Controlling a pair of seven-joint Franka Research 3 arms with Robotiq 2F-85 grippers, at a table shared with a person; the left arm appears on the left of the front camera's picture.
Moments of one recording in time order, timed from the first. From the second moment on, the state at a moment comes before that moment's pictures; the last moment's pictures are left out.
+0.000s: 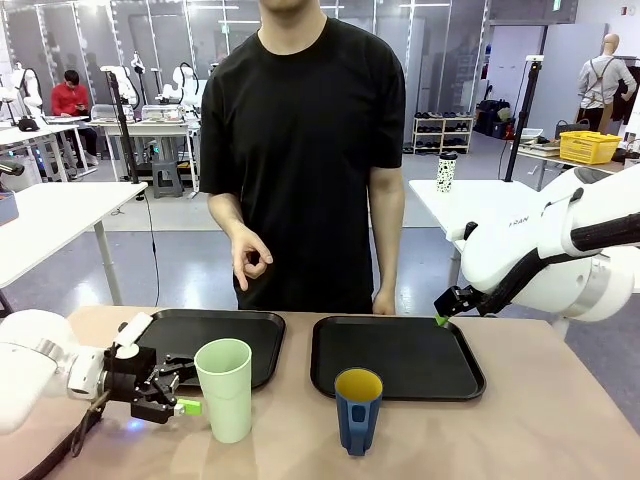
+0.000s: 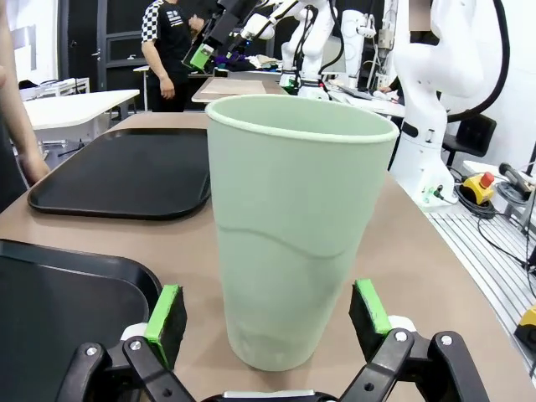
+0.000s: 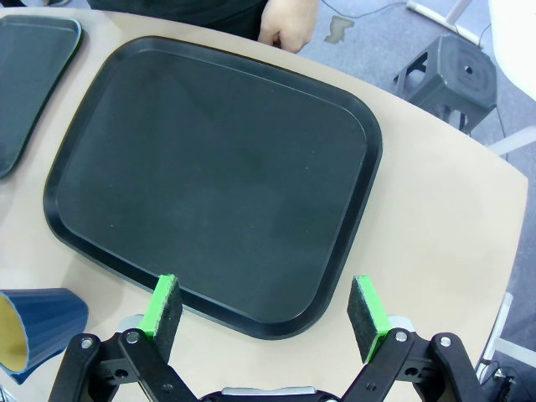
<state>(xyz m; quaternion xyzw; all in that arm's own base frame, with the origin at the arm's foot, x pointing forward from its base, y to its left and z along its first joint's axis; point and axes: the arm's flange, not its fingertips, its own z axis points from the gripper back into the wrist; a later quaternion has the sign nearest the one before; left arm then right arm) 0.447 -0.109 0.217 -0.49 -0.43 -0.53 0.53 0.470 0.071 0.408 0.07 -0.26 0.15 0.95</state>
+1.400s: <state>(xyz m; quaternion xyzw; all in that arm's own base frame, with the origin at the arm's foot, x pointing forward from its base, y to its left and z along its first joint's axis) 0.459 -0.168 0.209 -0.53 -0.41 -0.56 0.49 0.470 0.071 0.408 0.07 -0.26 0.15 0.95</state>
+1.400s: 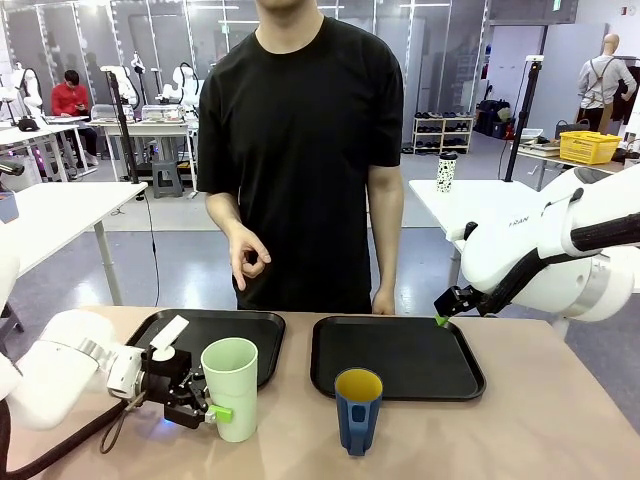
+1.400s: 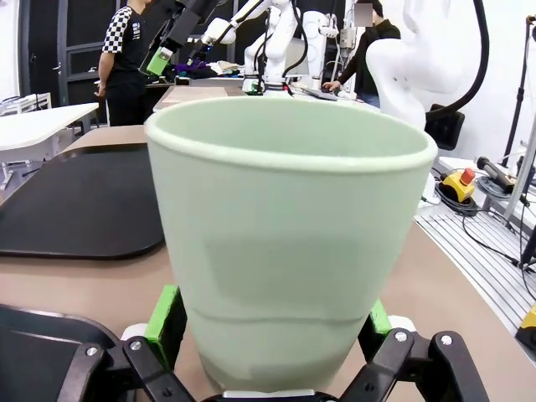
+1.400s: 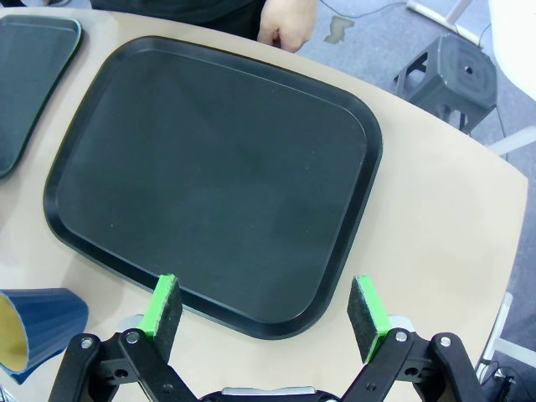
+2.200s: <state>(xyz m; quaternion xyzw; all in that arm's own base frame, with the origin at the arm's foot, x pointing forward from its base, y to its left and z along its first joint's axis) 0.458 -0.179 0.207 -0.55 -0.41 -0.56 0.47 0.470 0.071 0.408 0.07 -0.26 0.15 0.95</state>
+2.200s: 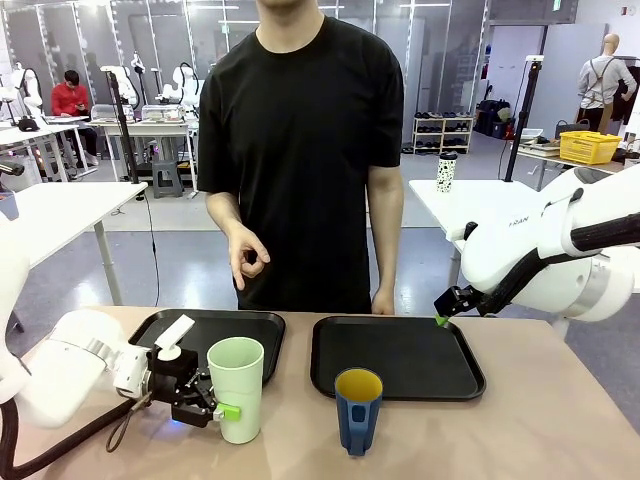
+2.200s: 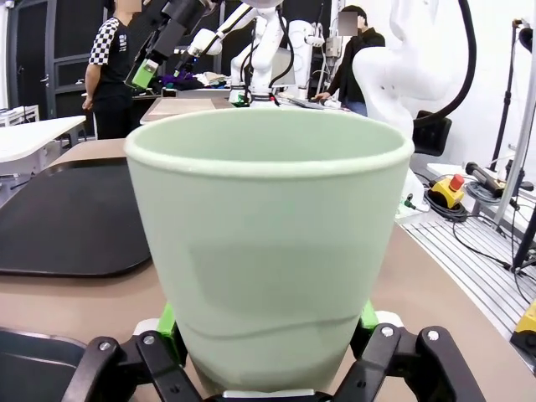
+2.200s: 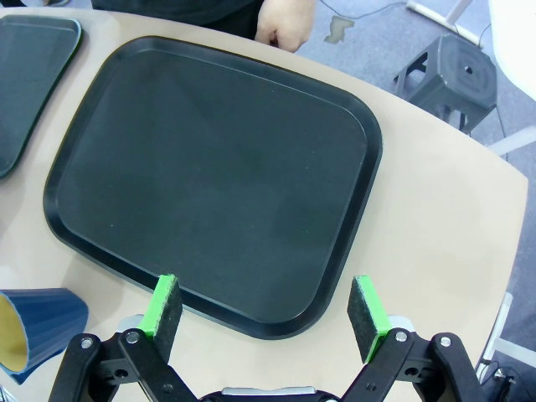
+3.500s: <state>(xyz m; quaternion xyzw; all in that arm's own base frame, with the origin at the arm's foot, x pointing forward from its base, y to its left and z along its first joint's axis) 0.419 -0.132 0.306 -0.50 -0.44 -0.57 0.48 0.470 0.071 0.408 0.07 -0.26 0.15 0.95</state>
